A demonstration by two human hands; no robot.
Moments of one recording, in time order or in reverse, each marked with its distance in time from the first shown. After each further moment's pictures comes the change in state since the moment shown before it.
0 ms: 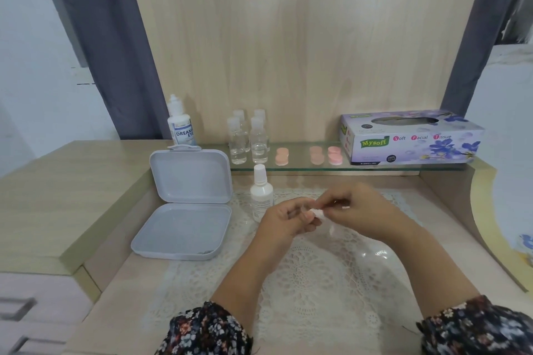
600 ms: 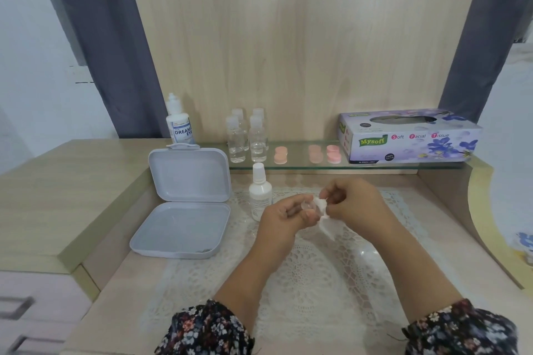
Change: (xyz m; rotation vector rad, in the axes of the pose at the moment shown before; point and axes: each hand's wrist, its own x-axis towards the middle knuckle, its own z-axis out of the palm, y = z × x) left_hand -0.004 0.003 0.011 -0.023 0.104 0.069; right_hand 0.007 0.001 0.014 0.062 0.174 0.179
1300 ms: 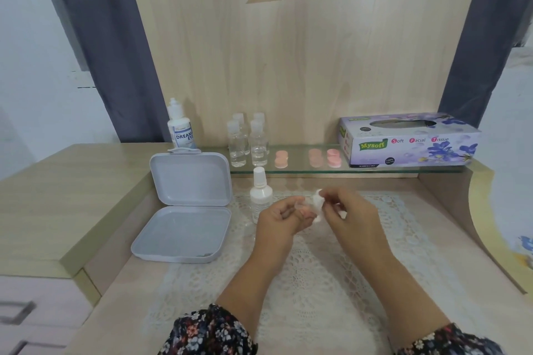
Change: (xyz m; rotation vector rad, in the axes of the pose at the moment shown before) left_hand 0.002 0.000 0.002 -0.109 0.127 -0.027; right_hand -0.017 0.016 0.028 0.029 0.297 -0.243
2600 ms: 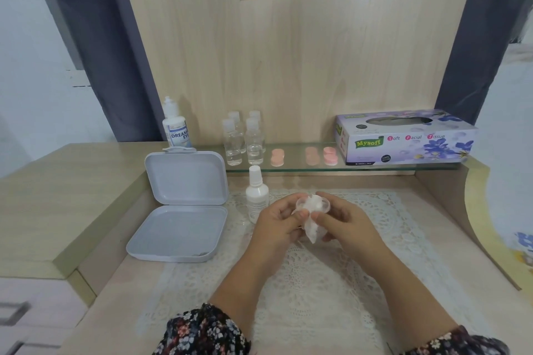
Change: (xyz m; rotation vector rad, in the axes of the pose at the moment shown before) left_hand 0.000 0.004 -0.003 -0.010 -0.125 -0.136; right_hand -0.003 0.019 0.000 0.534 -0.299 0.360
